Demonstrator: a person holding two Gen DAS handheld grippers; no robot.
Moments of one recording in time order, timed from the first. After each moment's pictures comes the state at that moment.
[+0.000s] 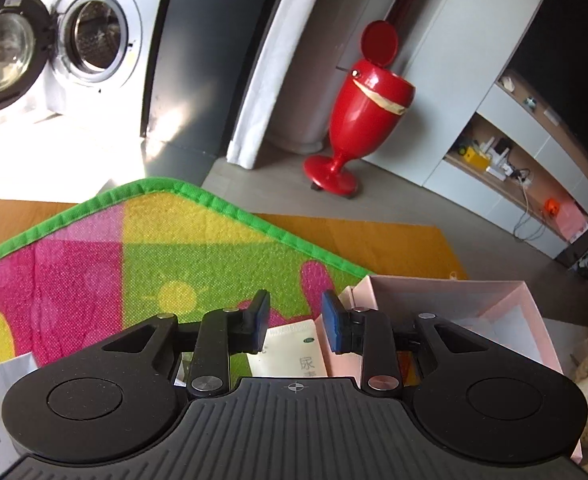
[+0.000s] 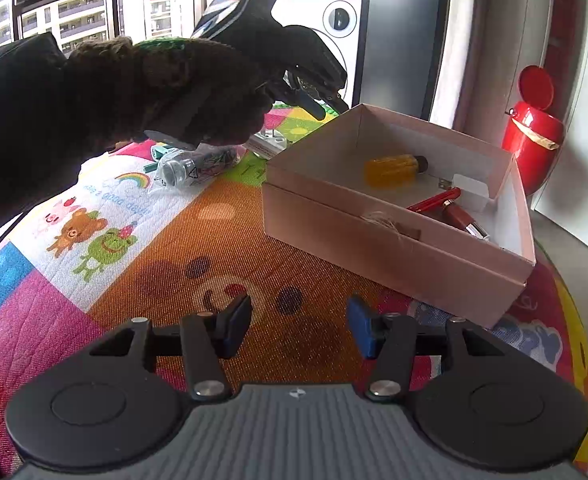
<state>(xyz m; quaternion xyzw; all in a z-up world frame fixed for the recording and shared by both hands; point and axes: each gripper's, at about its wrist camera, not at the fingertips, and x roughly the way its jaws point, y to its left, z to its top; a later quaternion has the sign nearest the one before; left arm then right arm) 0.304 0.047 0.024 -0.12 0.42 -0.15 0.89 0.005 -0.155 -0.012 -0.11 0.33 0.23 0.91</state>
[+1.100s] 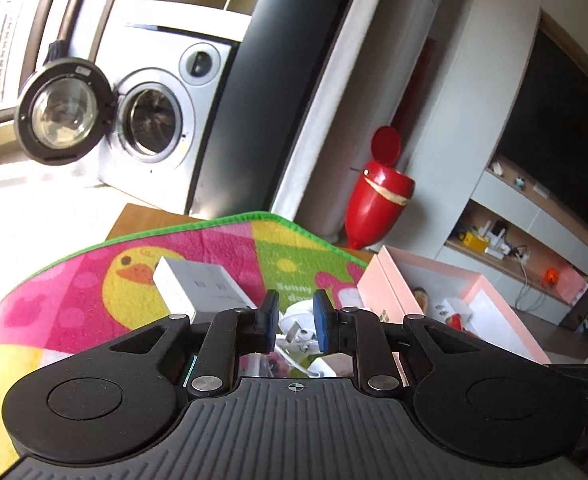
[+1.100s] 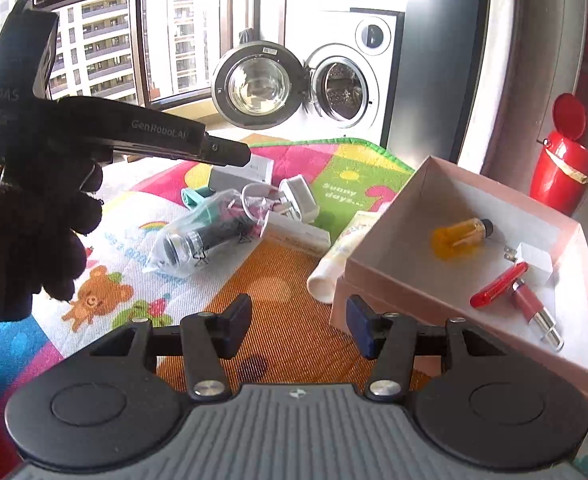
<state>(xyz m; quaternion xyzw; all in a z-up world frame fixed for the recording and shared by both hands) 0.090 0.157 0.047 -0.17 0.24 -0.10 0.95 0.053 -0.080 0.022 -0.13 0.29 0.28 0.91</state>
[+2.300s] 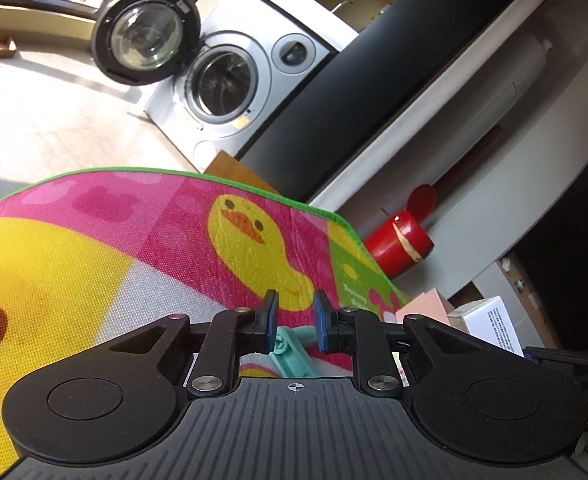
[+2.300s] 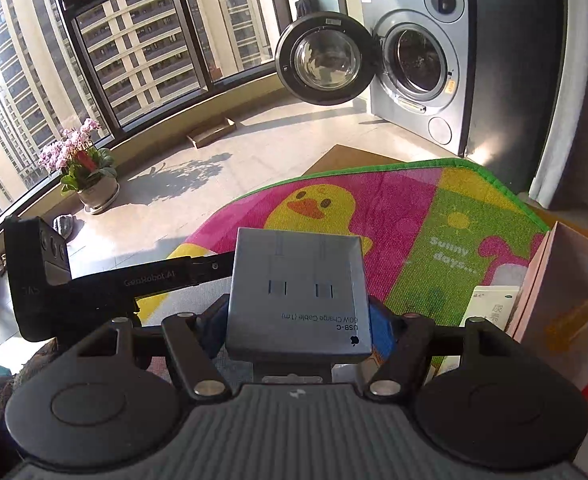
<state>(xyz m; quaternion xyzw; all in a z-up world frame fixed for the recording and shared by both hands) 0.064 0.236 -0.001 -0.33 0.24 -0.08 0.91 0.094 -0.024 0.058 -0.10 0.36 0.36 0.85</state>
